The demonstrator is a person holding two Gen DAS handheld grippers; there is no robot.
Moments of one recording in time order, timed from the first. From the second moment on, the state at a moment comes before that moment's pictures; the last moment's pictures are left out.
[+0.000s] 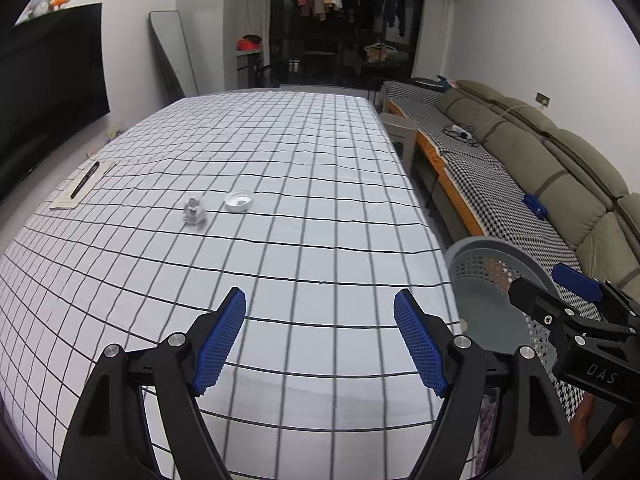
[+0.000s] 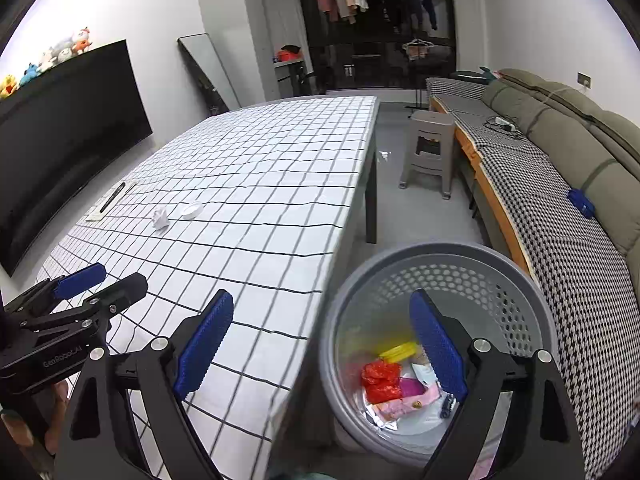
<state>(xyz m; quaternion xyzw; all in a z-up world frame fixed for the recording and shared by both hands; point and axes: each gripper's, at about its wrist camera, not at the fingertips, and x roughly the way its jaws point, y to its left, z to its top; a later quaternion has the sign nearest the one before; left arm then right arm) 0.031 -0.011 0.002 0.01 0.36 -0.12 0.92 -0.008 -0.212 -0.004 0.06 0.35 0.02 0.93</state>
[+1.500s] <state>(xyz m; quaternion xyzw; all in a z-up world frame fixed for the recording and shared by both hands) 0.102 0.128 -0.024 -0.03 0.38 0.02 0.92 0.155 -0.070 -0.032 0.00 0.42 0.16 0.89</state>
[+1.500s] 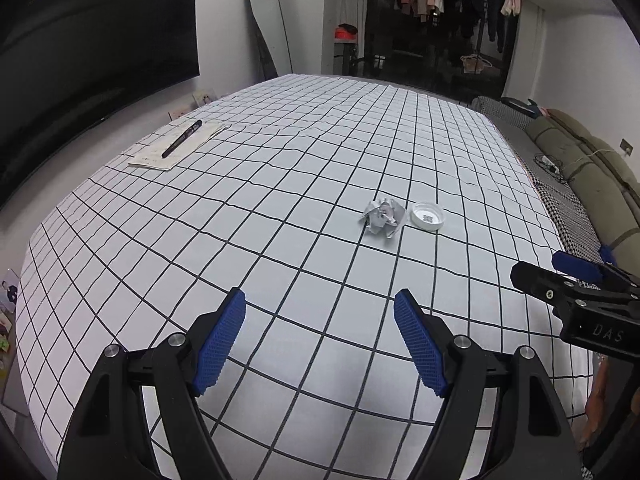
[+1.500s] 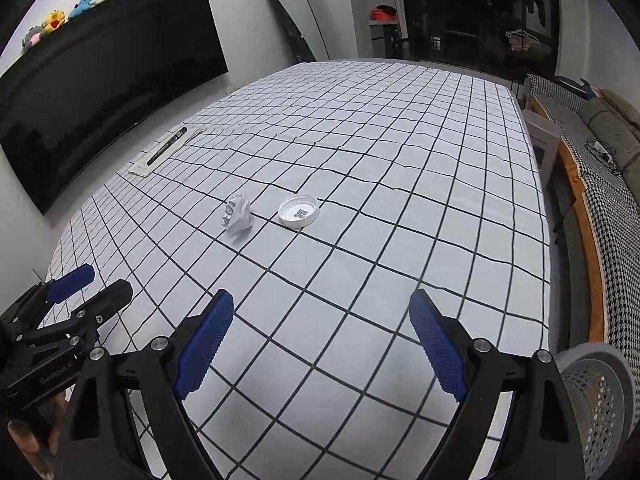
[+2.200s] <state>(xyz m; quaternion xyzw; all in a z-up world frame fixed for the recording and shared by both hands) 0.124 0.139 -0.051 -0.06 0.41 0.03 0.91 0.244 -0.019 -0.075 -0.07 0.47 0.16 0.86</state>
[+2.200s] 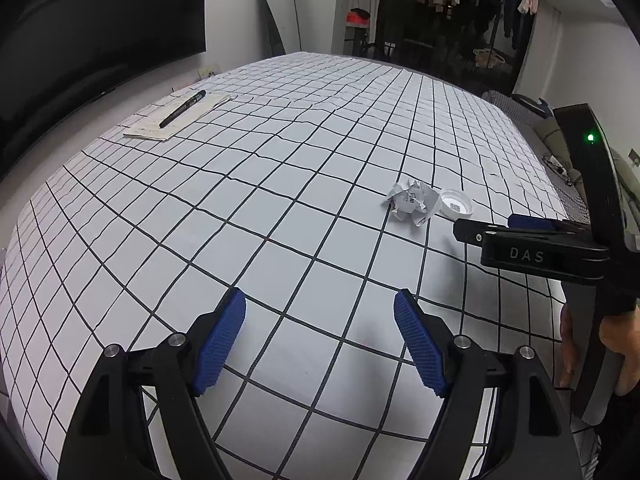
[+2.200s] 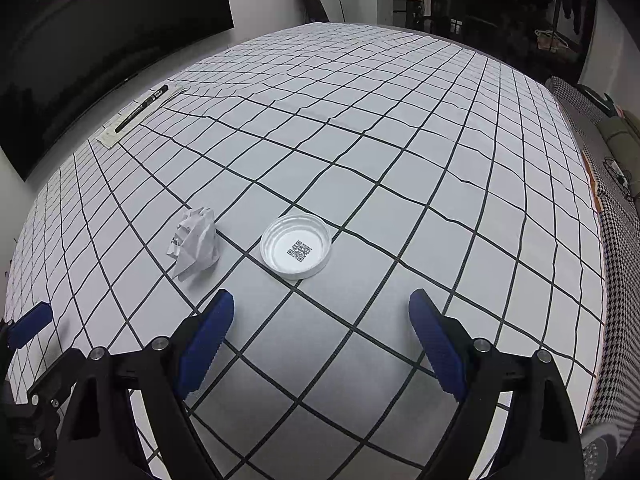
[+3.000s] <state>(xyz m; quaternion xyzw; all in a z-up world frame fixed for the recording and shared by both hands) 0.131 0.127 -0.053 -0.04 0.43 0.02 0.90 0.256 -0.014 -0.067 -0.06 0.46 0.16 0.87</state>
